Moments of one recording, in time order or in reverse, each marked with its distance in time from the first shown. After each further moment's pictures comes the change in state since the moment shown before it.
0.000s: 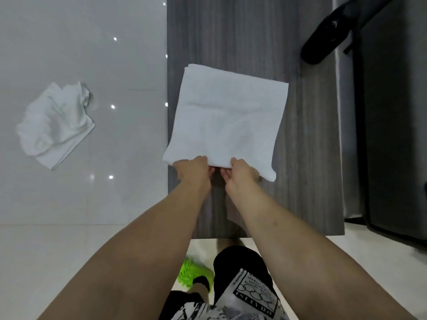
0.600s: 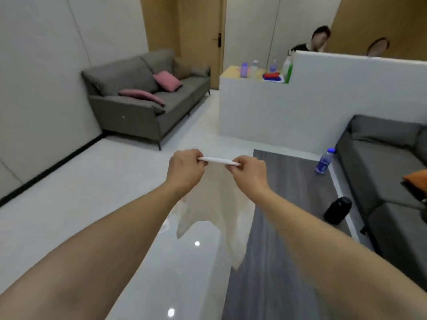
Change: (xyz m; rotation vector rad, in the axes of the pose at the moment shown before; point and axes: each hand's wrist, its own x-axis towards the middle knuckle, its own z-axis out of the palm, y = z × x) left_hand -0.274 0.270 -0.330 0.756 0.303 1.498; right_hand -0.453 0.039 0.039 -1.067 -0.612 -1.687
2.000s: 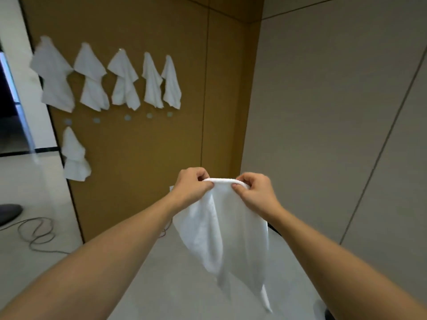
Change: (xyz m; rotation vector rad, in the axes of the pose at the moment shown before) left_hand -0.651 -0.378 -0.761 0.454 1.420 -1.305; right_hand -0.699 -0.806 0.451 0.837 -1.600 -1.581
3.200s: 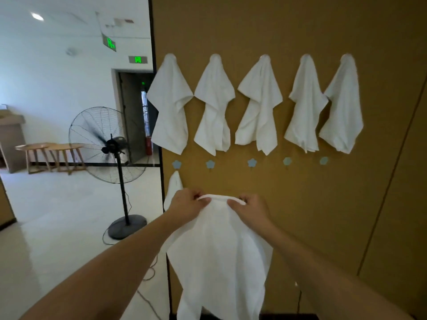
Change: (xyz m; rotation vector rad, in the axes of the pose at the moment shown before) left_hand 0.511 -0.465 -0.363 0.421 0.431 -0.378; right_hand 0.623 -0.069 0.640 0.323 -0.467 -0.208
